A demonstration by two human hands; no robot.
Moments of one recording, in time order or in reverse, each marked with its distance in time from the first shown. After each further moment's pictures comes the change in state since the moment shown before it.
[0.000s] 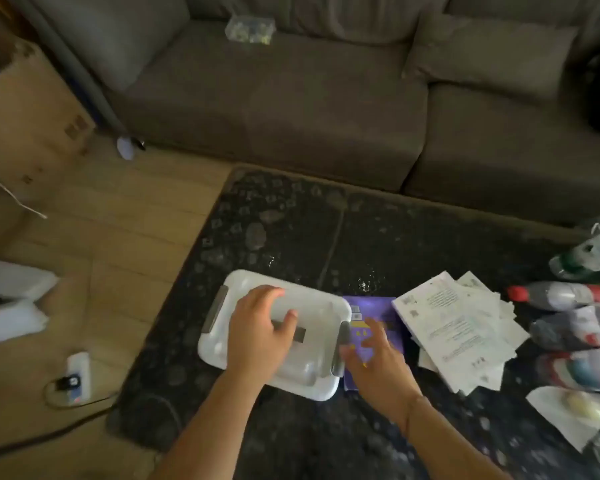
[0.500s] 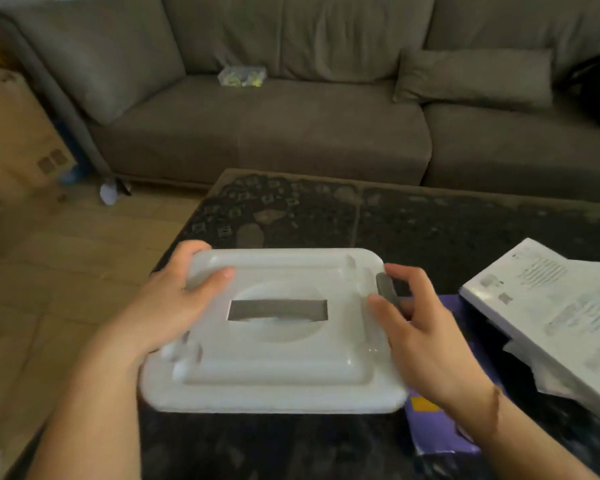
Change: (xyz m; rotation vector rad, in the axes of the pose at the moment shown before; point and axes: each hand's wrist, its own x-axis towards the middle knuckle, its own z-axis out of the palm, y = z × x) left_hand 0.079 -0.130 -0.012 0.017 -0.136 -0.028; right_hand 0.074 0.020 0.066 0.344 0.299 -0.330
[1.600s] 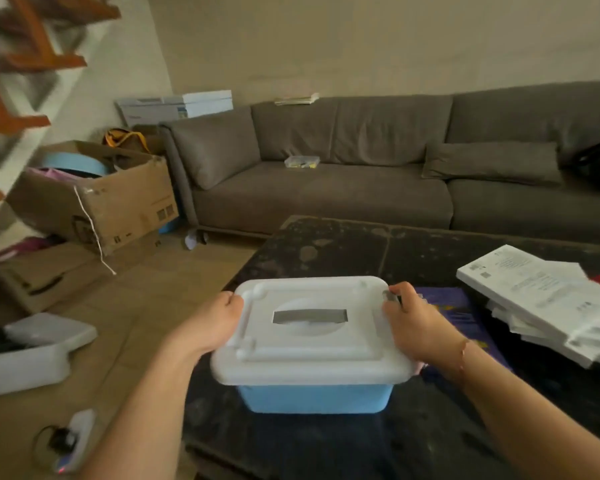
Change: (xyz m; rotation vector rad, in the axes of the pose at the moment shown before) left_hand -0.154 -0.060 -0.002 -0.050 0.152 -0.068; right_hand -0.103 -0.005 0.010 -0.360 -0.164 -0.069
